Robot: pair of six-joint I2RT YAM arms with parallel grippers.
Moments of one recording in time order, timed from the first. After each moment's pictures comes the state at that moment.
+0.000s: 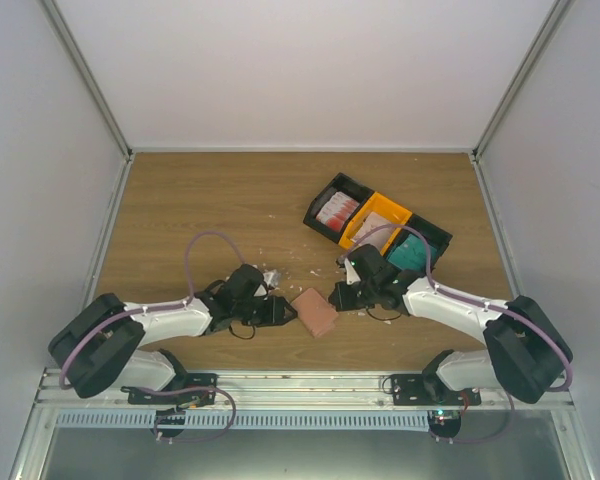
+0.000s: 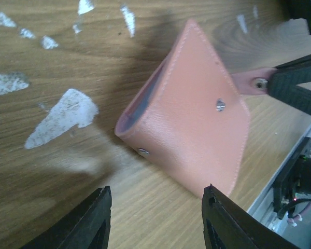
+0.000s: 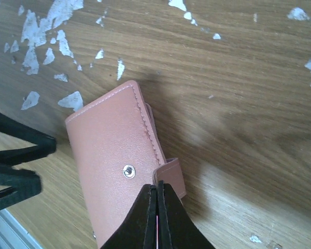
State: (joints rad) left arm -0.75 1.32 0.42 0.09 0.39 -0.82; right arm 0.69 1.32 0.62 -0.30 -0.29 0.55
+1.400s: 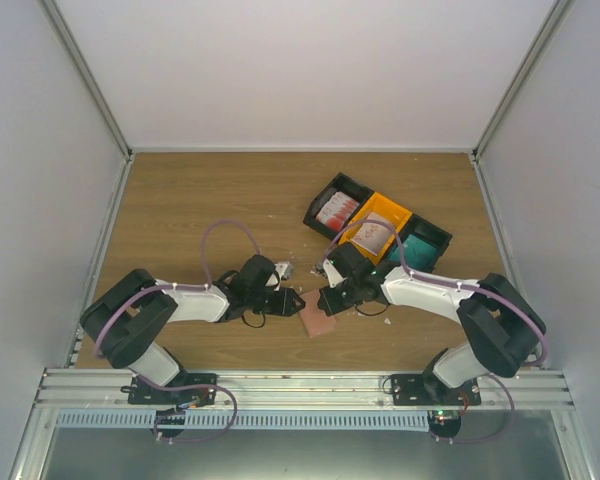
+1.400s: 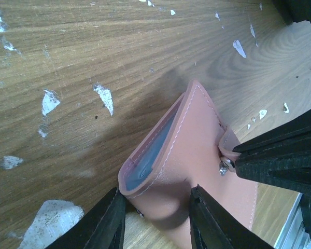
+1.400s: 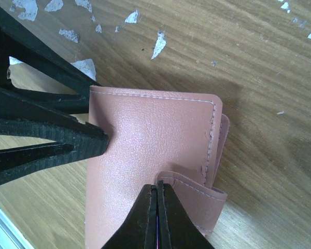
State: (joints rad) left arm -0.74 1.55 0.53 0.20 0.39 -0.65; right arm 0.76 1.50 0.75 -0.37 -0.31 0.37
